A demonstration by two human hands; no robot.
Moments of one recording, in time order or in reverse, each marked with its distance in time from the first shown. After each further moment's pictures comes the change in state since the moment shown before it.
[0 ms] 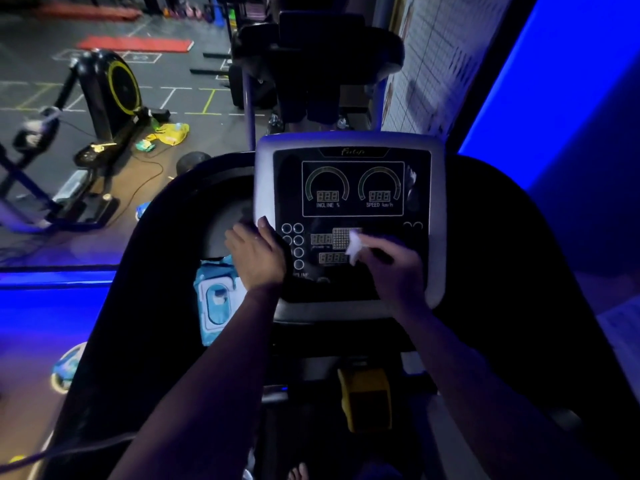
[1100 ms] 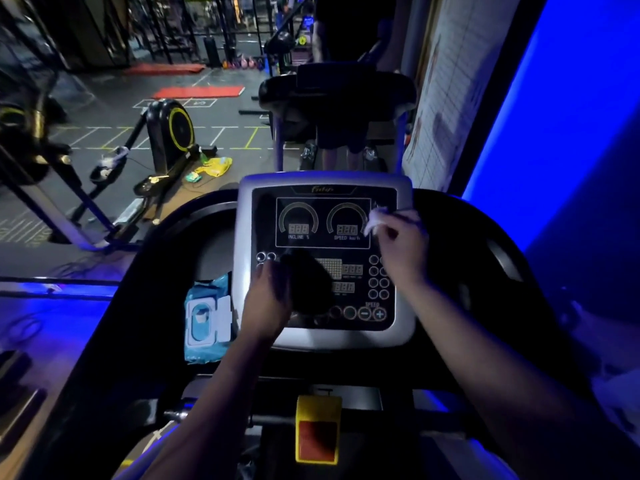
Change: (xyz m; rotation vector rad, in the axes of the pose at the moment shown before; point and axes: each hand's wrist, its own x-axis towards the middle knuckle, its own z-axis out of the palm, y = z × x) left_hand -0.071 0.087 -0.043 0.068 -0.439 0.117; right_hand 0.117 0.018 -0.071 -0.257 0.041 -0.160
